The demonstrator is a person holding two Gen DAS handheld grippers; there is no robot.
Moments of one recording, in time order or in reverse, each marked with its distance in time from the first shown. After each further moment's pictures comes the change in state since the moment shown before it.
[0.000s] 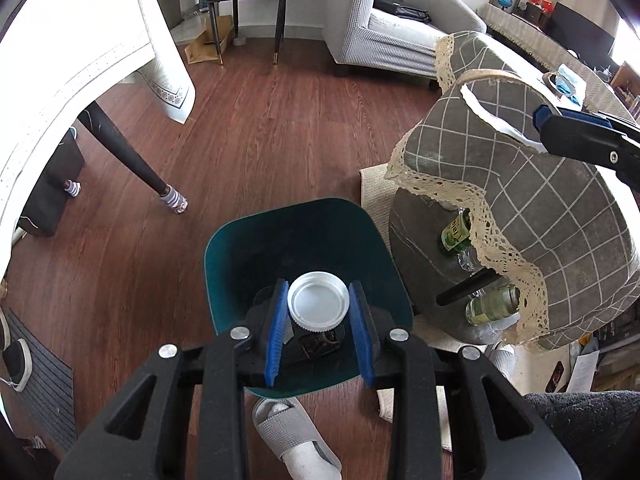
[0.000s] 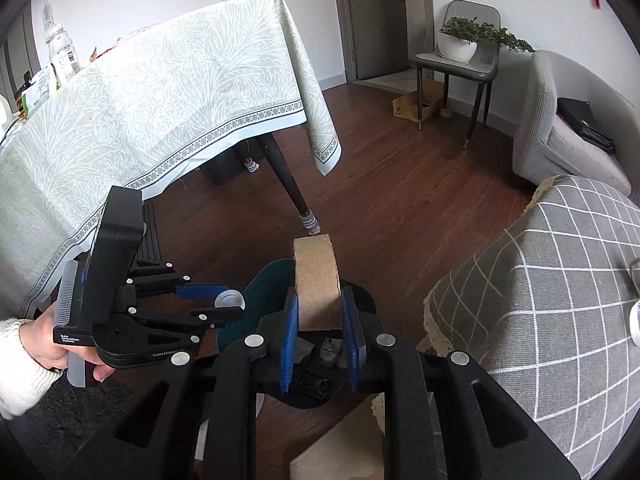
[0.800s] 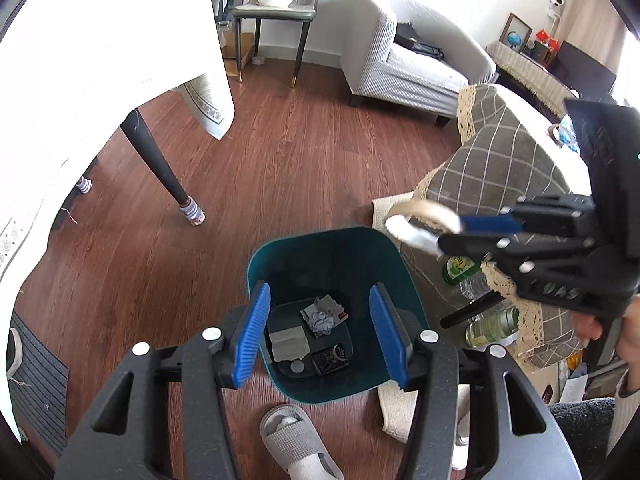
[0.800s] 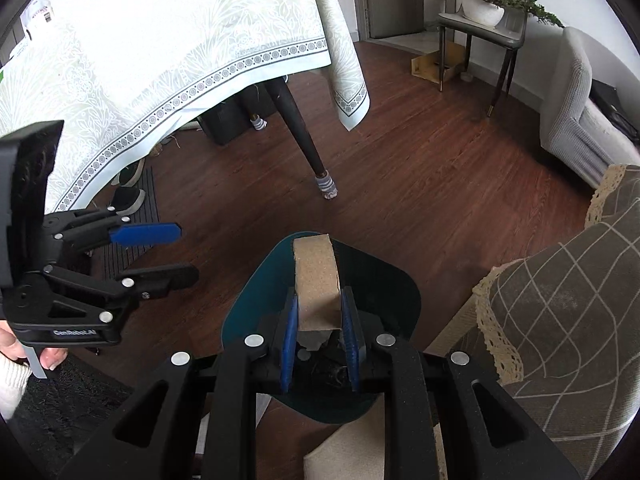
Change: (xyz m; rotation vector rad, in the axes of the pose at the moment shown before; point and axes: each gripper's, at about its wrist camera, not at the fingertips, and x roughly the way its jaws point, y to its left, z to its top) left arm -0.038 0.055 -0.003 -0.078 -0.113 -0.026; right arm 0.096 0.030 0.006 -0.007 0.166 0.015
